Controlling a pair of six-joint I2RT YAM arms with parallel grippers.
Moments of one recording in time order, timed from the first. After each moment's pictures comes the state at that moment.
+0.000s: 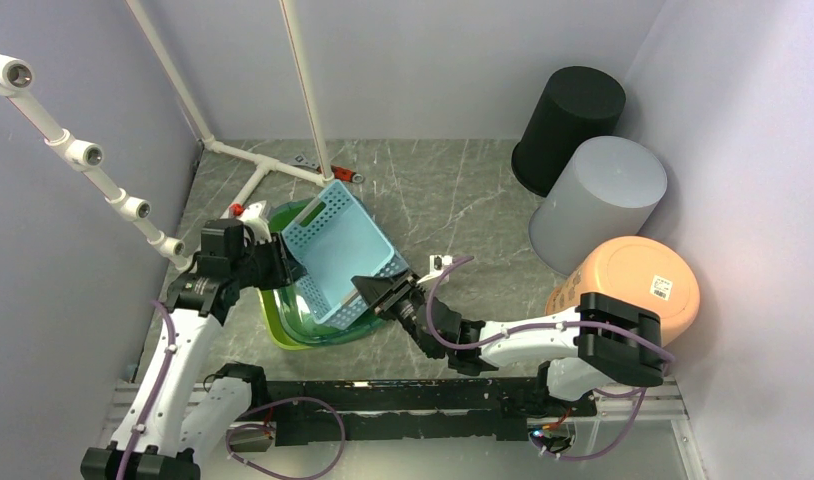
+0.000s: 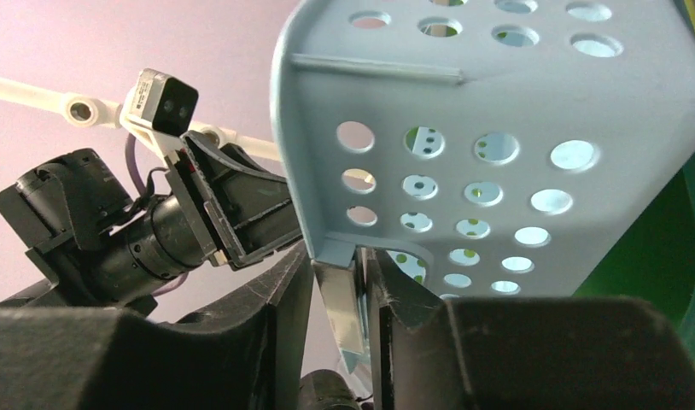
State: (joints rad) left arm -0.11 0.80 0.81 -0.71 0.32 -0.34; right arm 1.32 1.44 0.57 0.86 0.68 1.22
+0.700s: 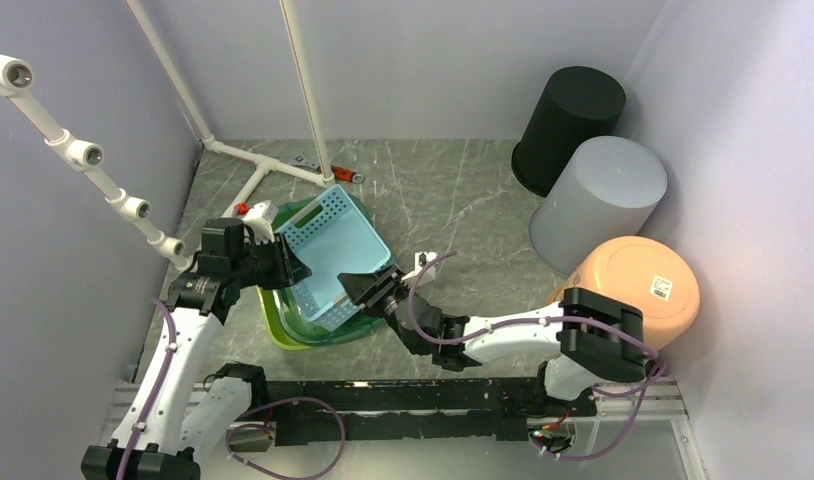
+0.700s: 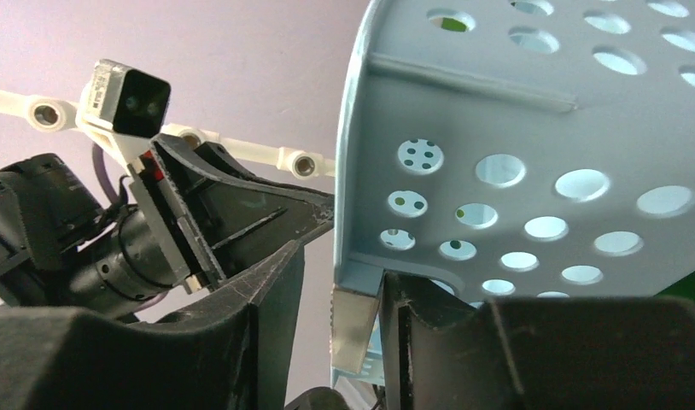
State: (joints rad) left arm -0.11 0.82 0.80 -0.69 0.42 -0.33; right arm 1.32 1.52 0.68 0.79 0.70 1.25
